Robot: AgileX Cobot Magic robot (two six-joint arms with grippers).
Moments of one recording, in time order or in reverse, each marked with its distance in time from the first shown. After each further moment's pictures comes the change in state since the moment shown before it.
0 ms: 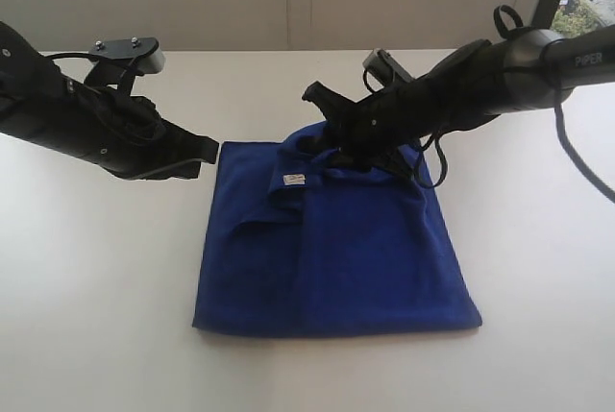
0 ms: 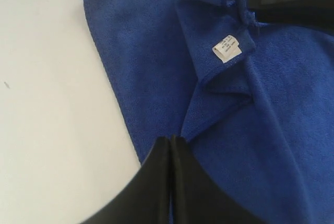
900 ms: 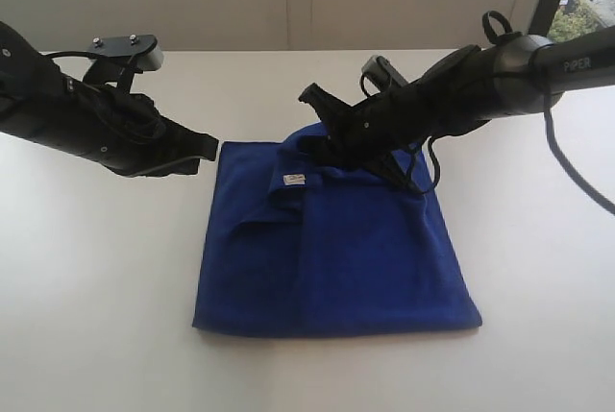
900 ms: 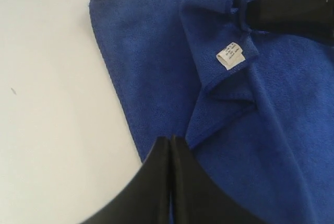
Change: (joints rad) left arm 0.000 0.000 0.000 0.000 -0.021 0.000; right arm 0.023 0.009 0.000 0.000 -0.033 0.076
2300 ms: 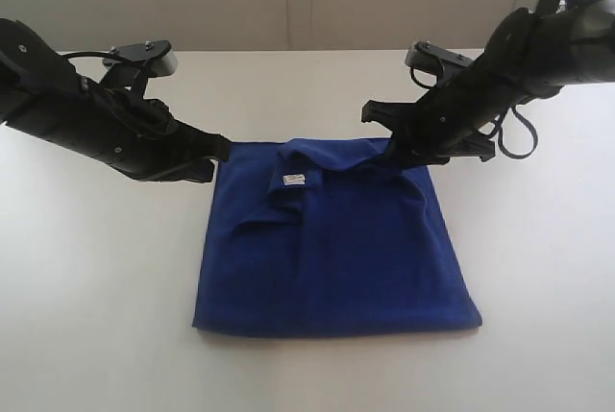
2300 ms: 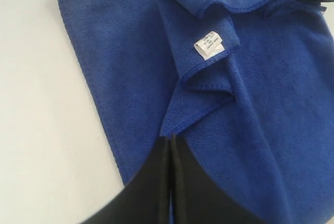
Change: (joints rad) left arm -0.011 0.036 -0.034 -0.048 0.063 0.000; right arm -0.149 -0.085 0.000 -0.576 0.134 0.053
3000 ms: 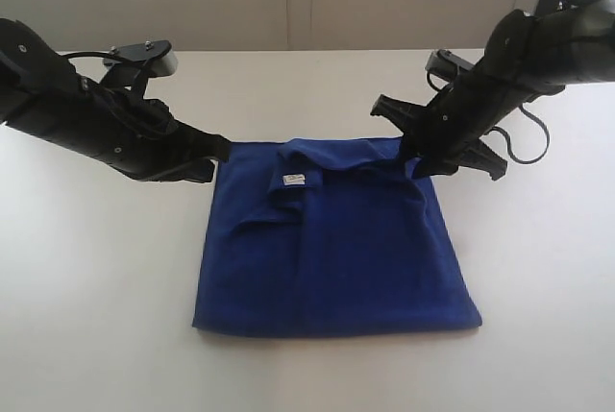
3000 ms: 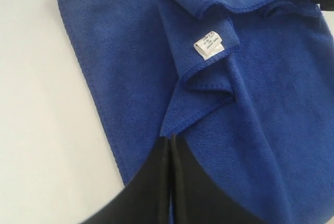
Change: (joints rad) left arm 0.000 0.000 0.000 0.000 0.002 0.006; right arm 0.000 0.000 0.000 -0.152 0.034 0.391
